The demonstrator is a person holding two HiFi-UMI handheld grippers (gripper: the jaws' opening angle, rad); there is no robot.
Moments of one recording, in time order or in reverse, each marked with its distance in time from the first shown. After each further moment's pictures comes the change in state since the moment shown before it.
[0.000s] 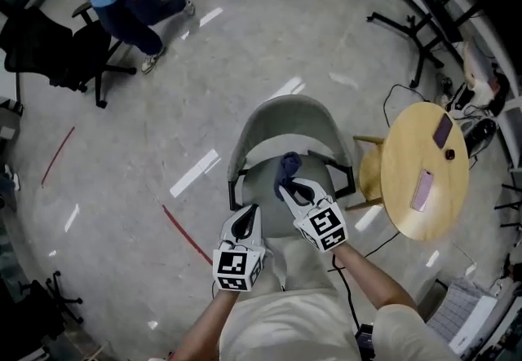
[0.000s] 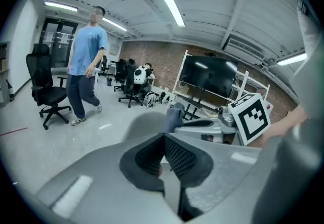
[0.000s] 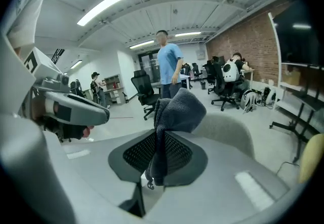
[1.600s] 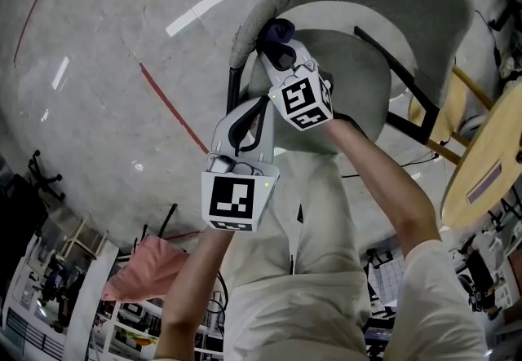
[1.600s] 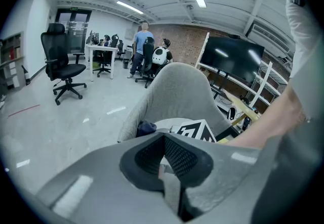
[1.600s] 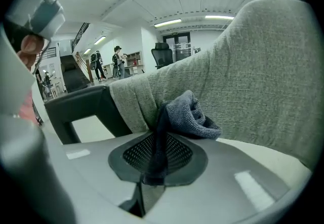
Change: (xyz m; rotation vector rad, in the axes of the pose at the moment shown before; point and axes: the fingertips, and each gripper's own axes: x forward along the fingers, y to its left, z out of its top) left arm 0.123 0.115 -0.141 -0.092 0.098 0.162; right arm 0.283 -0.009 -0.199 -0.266 0.138 0.179
